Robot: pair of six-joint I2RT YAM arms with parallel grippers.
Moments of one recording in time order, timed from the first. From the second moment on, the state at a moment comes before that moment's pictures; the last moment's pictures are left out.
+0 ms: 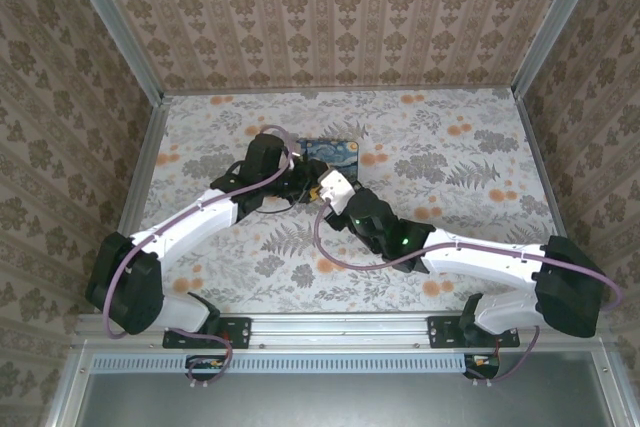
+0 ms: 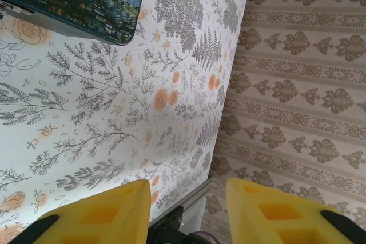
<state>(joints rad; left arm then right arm) -0.63 1.39 0.94 -0.13 0.54 -1.25 1.01 1.32 0.79 0.22 0.48 -0.16</state>
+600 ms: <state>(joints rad) -0.63 1.38 0.93 -0.10 0.53 -1.27 1.01 1.36 0.80 0.21 0.51 -0.18</state>
